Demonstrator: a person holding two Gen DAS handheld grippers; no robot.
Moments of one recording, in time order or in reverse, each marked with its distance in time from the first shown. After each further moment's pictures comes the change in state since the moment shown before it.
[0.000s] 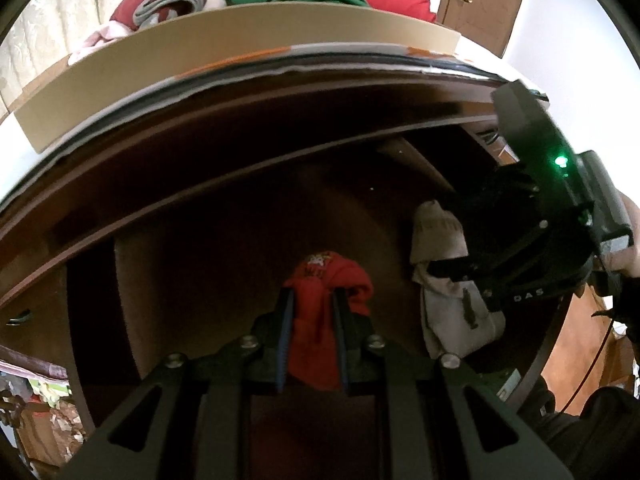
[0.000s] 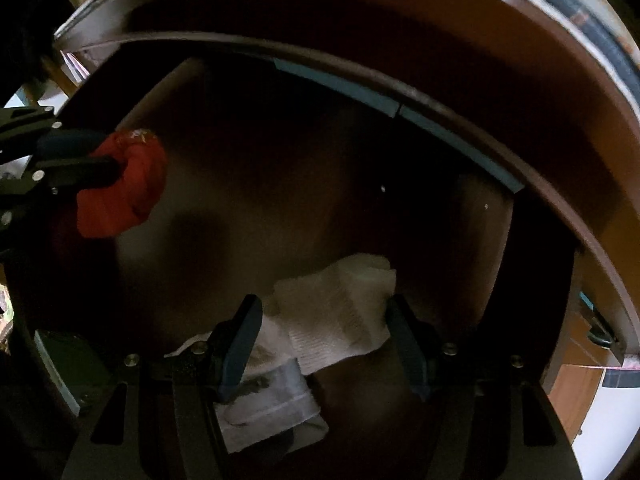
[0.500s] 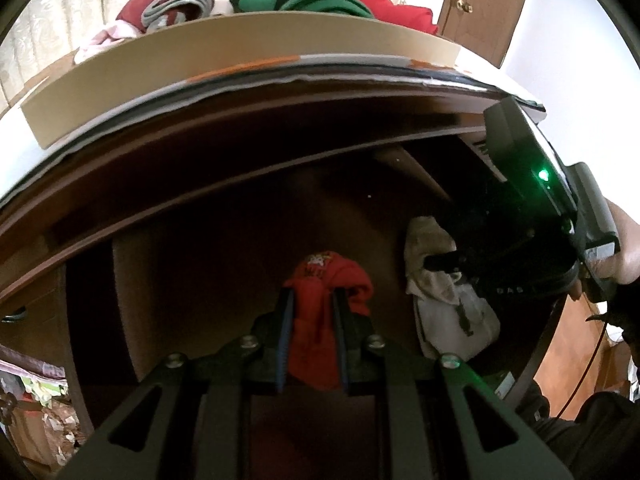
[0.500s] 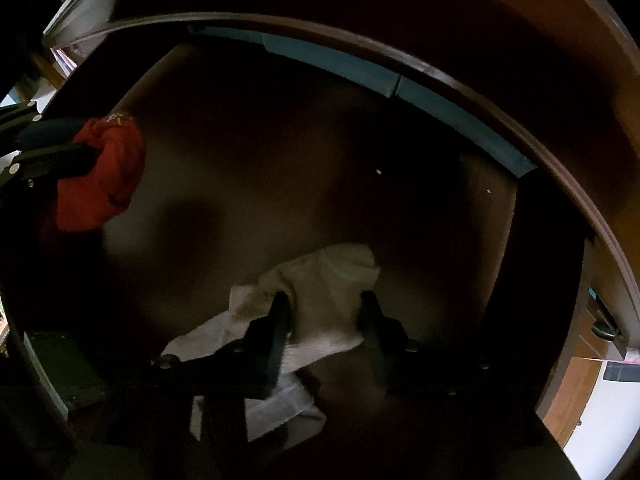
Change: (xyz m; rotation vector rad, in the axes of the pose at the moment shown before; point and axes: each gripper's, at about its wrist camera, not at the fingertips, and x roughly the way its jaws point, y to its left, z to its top) left arm 0.002 0.000 0.000 -0.021 -0.025 -0.017; right arm 0.010 0.007 0.009 0.013 0.028 -0.012
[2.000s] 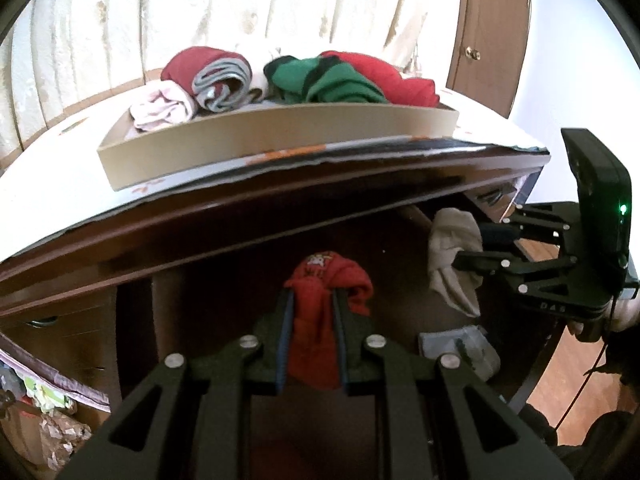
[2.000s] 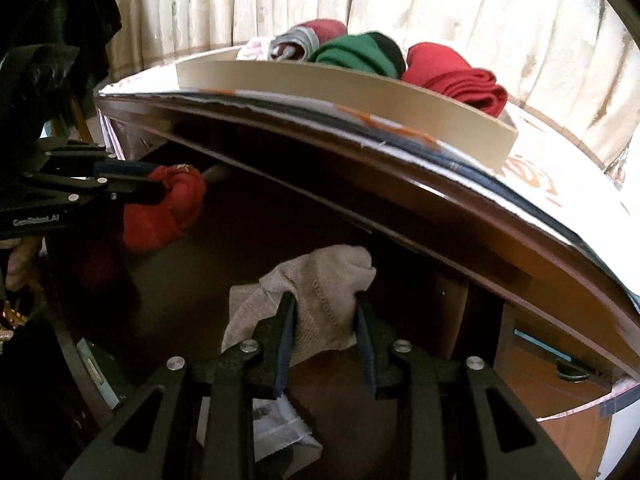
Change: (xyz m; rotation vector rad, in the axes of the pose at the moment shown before) left arm -0.055 0.008 -0.009 -0.031 -0.216 0.081; right arm -0.094 0.002 -0.091 -0.051 -0.495 -0.041
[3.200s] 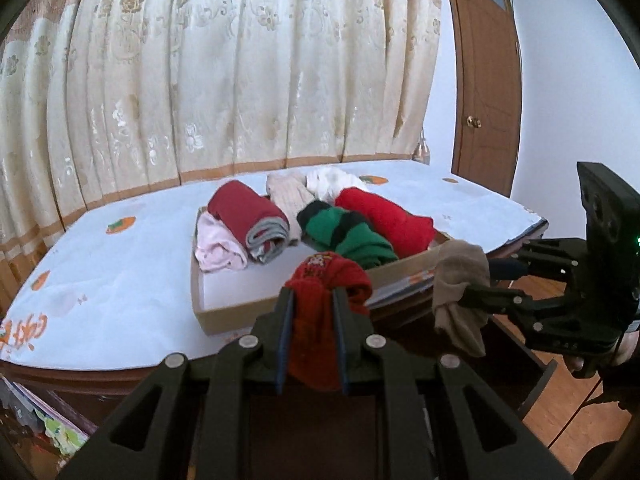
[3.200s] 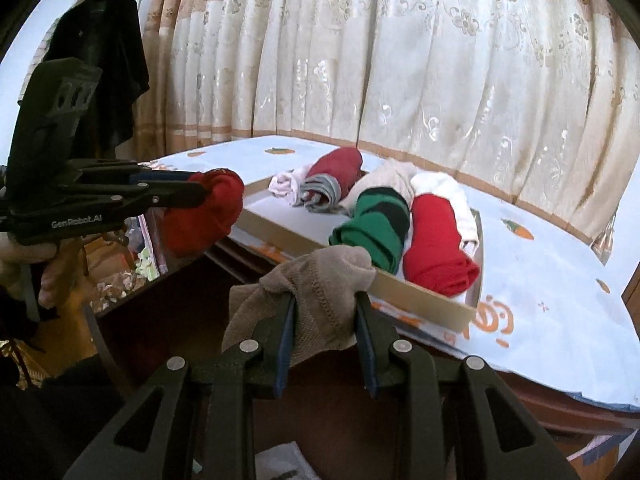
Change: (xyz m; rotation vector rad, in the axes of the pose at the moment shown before) left arm -0.085 0.005 0.061 0.044 -0.293 0.089; right arm -0.075 0.019 0.065 -0.046 -0.284 0.012
